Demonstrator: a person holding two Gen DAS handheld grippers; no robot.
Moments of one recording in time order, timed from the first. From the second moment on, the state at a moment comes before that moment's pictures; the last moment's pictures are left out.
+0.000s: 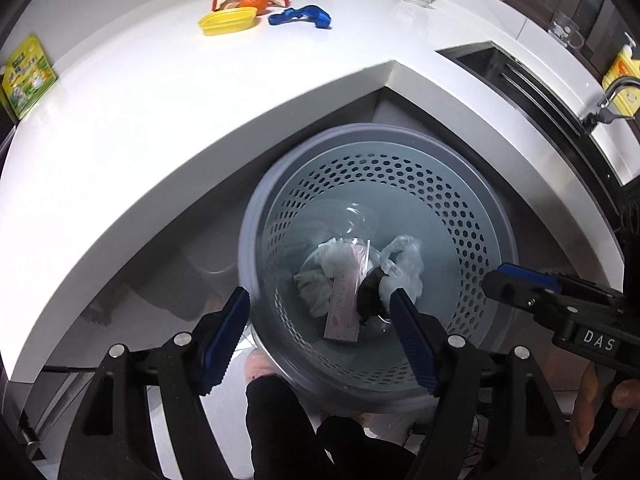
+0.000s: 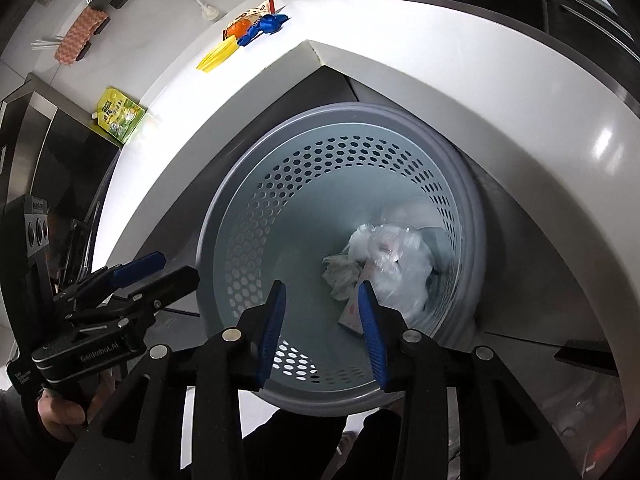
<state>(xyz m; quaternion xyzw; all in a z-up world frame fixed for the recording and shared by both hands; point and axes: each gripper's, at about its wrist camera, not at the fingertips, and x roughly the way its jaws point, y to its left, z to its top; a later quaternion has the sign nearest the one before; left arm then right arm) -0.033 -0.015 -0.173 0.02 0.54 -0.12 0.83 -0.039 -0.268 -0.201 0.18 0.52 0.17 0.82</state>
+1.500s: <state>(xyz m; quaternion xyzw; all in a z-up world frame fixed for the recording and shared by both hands) 0.192 0.065 -0.100 -0.01 0.43 -0.05 0.90 0.180 -0.183 -0.107 0.09 0.40 0.12 0.91</state>
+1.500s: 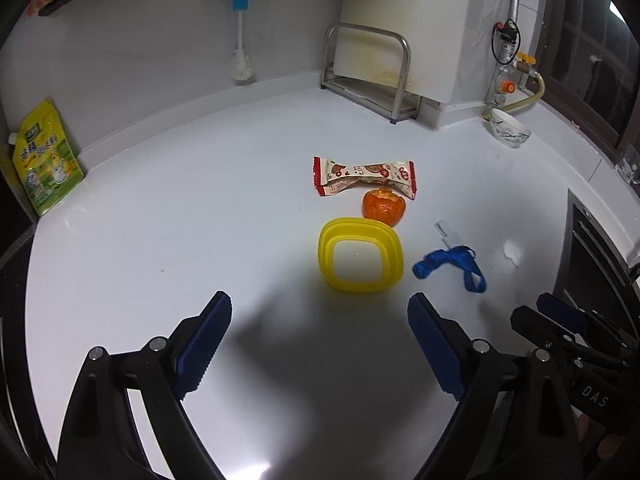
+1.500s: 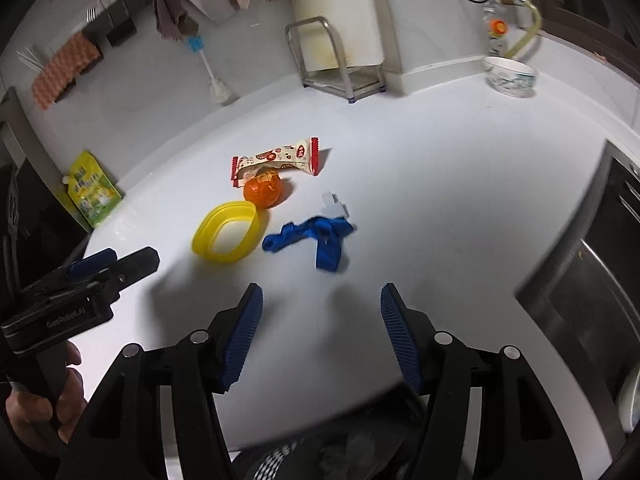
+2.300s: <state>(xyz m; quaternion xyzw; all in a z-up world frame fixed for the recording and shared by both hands) 0.235 0.062 -0.130 -0.02 0.44 -0.04 0.90 0.259 -0.153 -0.137 -0.03 0.40 0.11 0.91</state>
